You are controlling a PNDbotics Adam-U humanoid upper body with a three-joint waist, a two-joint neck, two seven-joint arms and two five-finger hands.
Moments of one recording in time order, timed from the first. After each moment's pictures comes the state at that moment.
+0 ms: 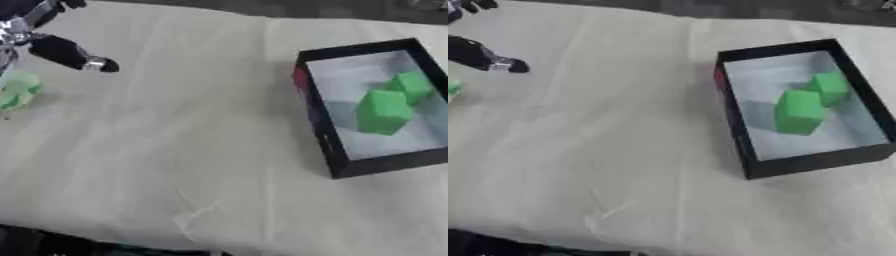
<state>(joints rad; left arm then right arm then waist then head) -0.68 0.80 -0.21 -1.52 -0.65 0.37 -0.39 -0.49 -0.88 0.05 -1.75 -0.33 0.01 0.13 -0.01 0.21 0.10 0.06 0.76</state>
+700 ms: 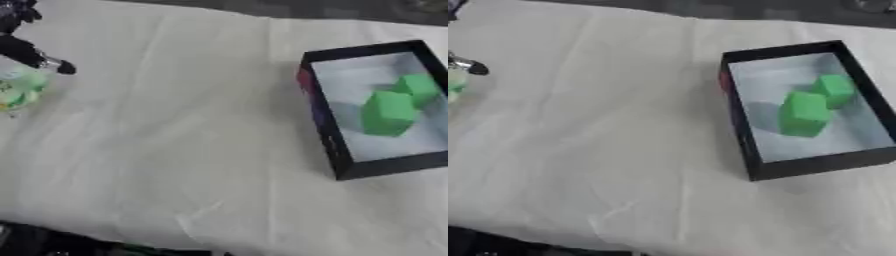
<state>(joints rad) -0.69 0.88 -0.14 -1.32 -0.67 0.34 -0.53 -0.48 -0.89 0.05 -1.75 -0.34 0.02 0.13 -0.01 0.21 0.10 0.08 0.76</state>
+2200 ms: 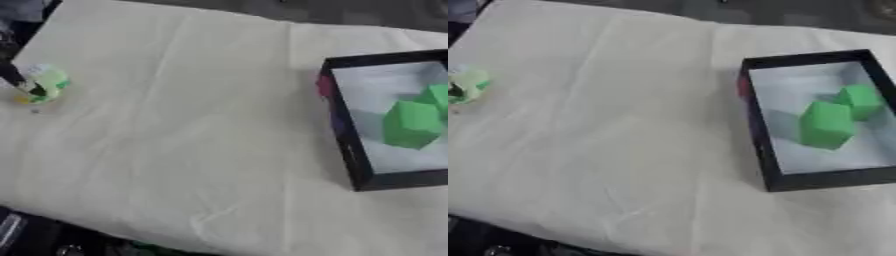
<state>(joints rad) -0.75 0.87 -0.05 -0.95 -0.87 0.32 -0.64 -0.47 -0.88 0.05 -1.74 -0.30 0.02 0.14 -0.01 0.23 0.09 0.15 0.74</state>
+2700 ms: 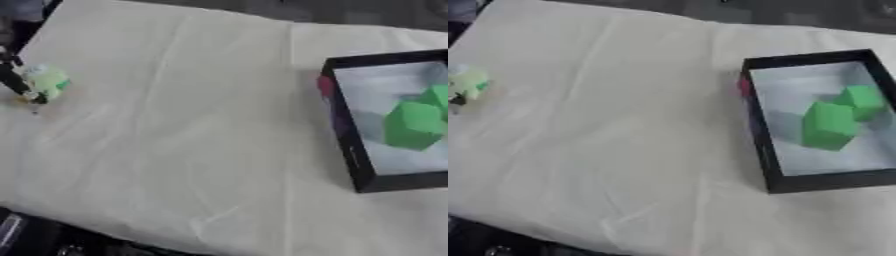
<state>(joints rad) -0.77 0.84 -0.05 -0.86 -0.94 0.33 -0.64 -0.48 -0.86 0.06 -1.72 -0.28 0.01 0.15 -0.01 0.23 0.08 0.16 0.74</state>
